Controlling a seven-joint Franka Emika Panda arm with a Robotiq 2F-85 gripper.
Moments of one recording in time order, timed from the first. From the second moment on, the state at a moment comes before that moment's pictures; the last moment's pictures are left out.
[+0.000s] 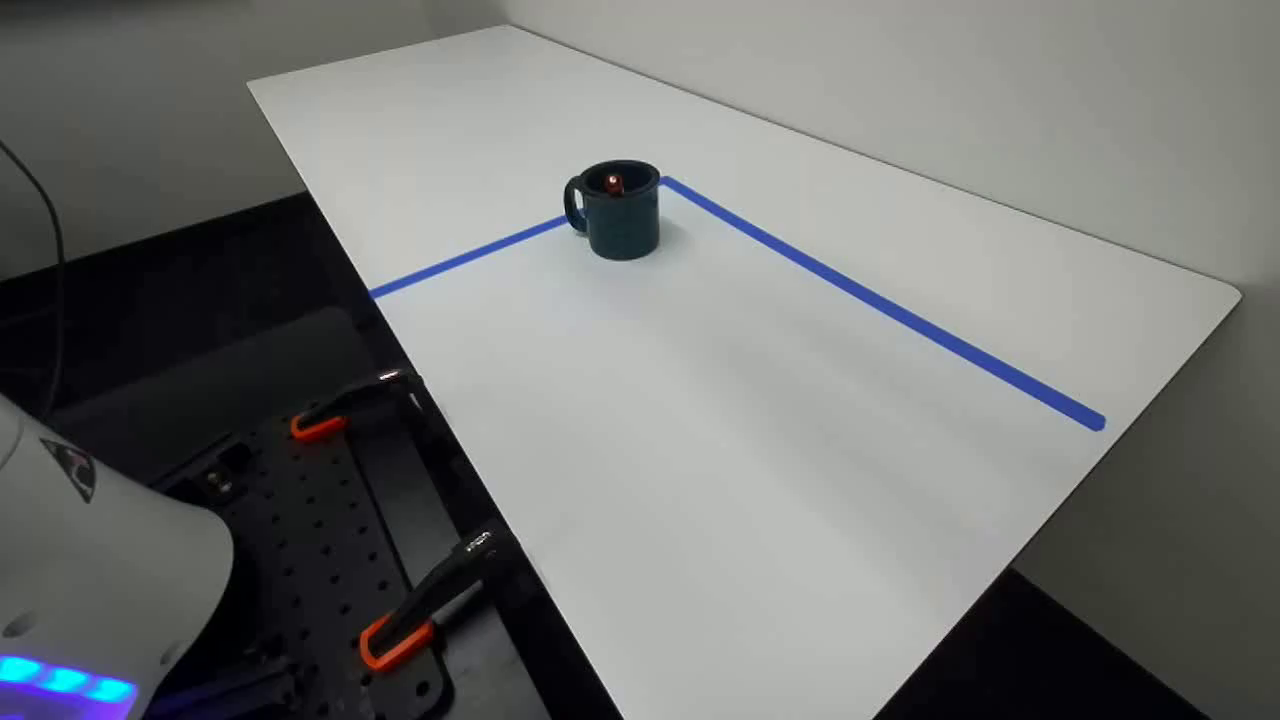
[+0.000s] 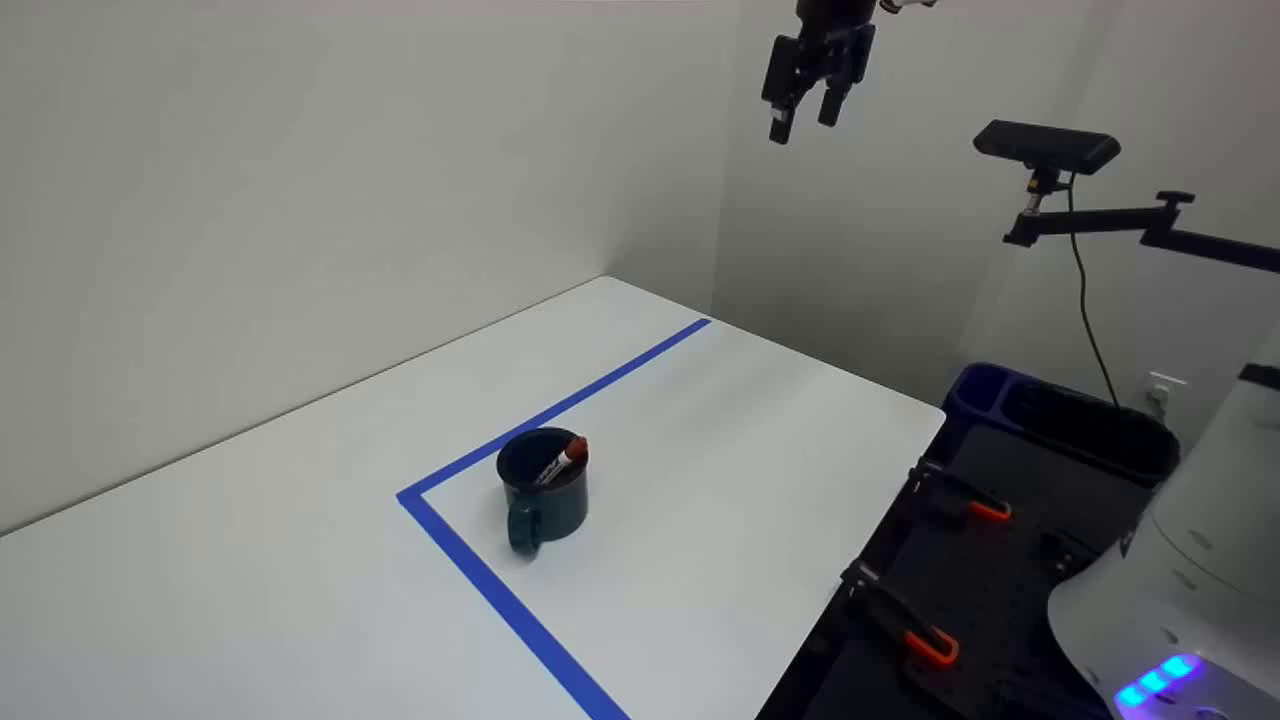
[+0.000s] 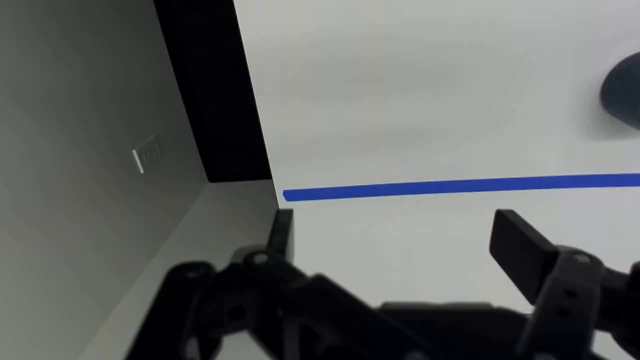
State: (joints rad) arm -0.14 -0.40 -0.12 -2.34 -0.16 2.14 -0.06
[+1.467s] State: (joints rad) arm 0.04 -0.12 0.12 -2.33 -0.32 2.13 -0.03
